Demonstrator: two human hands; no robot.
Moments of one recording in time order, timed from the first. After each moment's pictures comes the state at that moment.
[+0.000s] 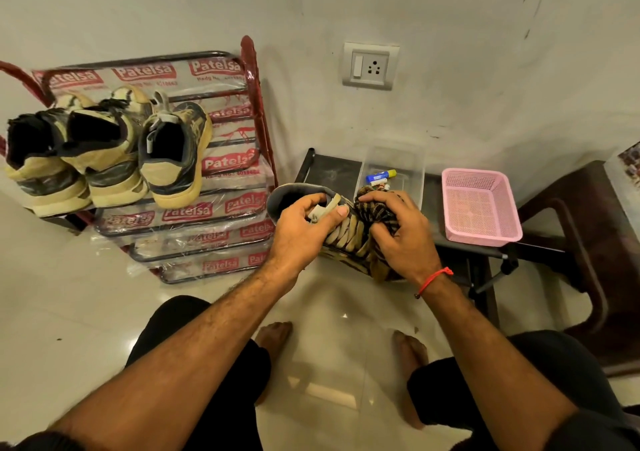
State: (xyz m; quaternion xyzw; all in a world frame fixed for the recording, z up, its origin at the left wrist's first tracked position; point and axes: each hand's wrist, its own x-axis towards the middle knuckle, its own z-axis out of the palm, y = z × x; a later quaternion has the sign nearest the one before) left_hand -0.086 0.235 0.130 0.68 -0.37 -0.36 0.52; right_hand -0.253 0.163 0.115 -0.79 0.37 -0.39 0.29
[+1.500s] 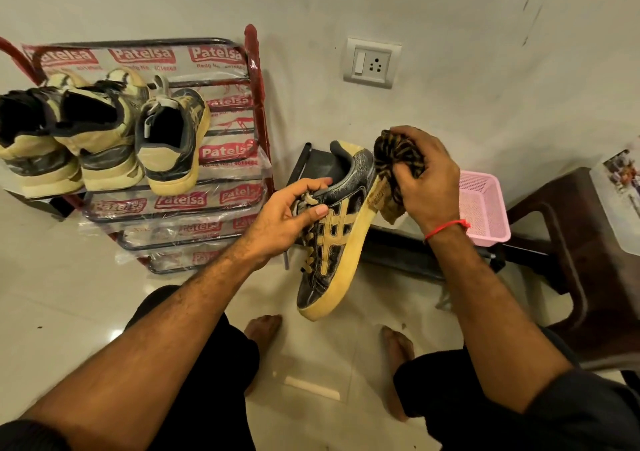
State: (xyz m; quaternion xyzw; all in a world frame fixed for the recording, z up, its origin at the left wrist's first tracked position) left_hand -0.047 0.244 0.132 0.54 -0.51 -0.42 0.51; right_hand -0.250 0.127 0.168 -0.76 0.43 -0.45 0.19
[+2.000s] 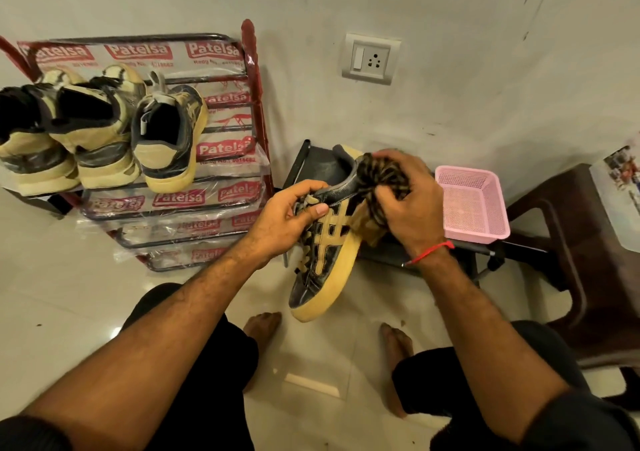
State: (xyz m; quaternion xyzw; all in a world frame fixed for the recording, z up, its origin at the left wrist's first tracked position) left_hand -0.050 0.240 0.122 0.58 -0.52 -0.38 0.50; right_hand -0.247 0.153 0.151 -0.77 0.39 -0.45 0.22
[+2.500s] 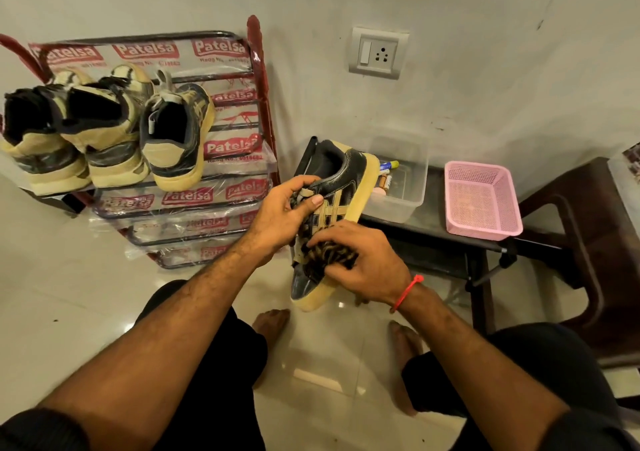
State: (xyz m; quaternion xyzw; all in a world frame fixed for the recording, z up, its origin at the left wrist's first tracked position) left_hand -0.045 0.238 0.121 0.61 -0.45 -0.40 0.52; right_hand -0.230 0.212 0.111 -0.89 0.20 -0.27 0.31
